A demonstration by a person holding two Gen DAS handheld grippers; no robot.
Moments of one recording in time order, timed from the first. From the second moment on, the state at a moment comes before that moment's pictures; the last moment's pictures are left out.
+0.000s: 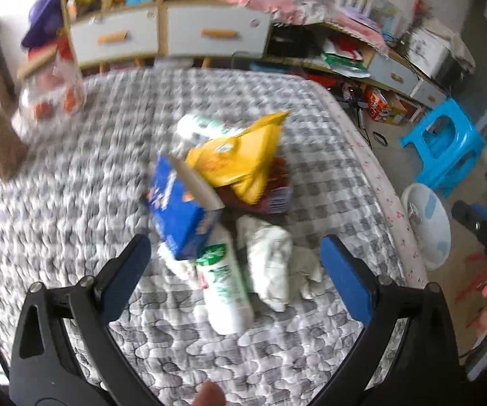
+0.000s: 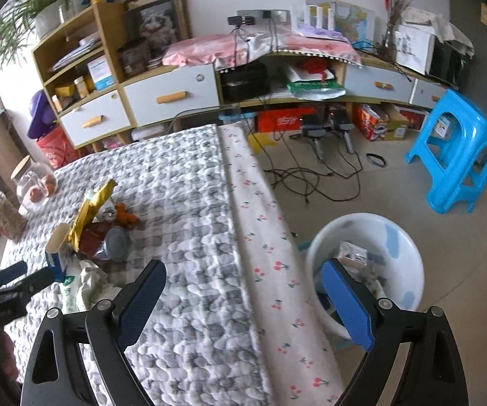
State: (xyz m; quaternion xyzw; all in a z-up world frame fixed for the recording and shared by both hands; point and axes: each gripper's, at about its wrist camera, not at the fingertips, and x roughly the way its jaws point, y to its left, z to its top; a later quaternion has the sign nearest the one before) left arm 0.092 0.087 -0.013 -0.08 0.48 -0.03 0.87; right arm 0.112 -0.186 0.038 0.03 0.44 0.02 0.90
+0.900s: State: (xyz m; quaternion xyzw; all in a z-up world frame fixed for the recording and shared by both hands) left arm 0.120 0.132 -0.027 -0.11 0.48 -0.03 0.87; right arm 0.138 -0.078 -0.012 0.01 0.52 0.13 0.85
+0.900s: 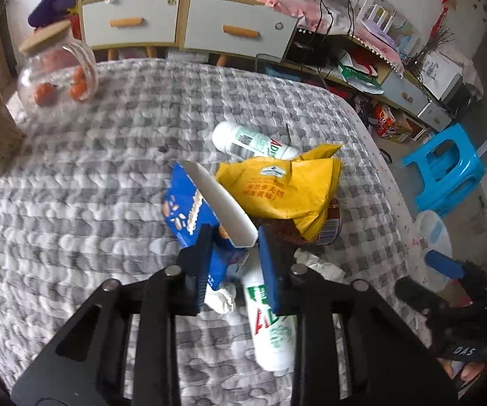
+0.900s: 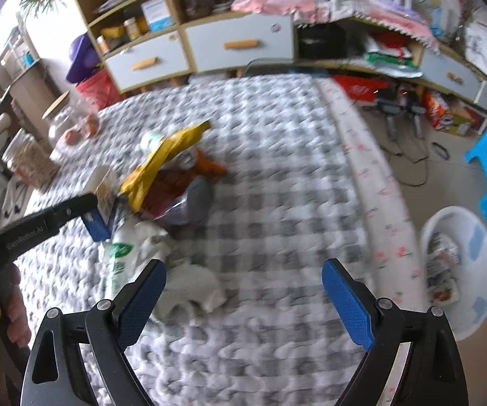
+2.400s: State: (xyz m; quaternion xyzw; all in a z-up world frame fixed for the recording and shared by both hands) left arm 0.086 0.083 0.013 -0.12 0.43 -0.10 0.89; right arm 0.131 -0.177 0.010 0.12 0.51 0.13 0.84
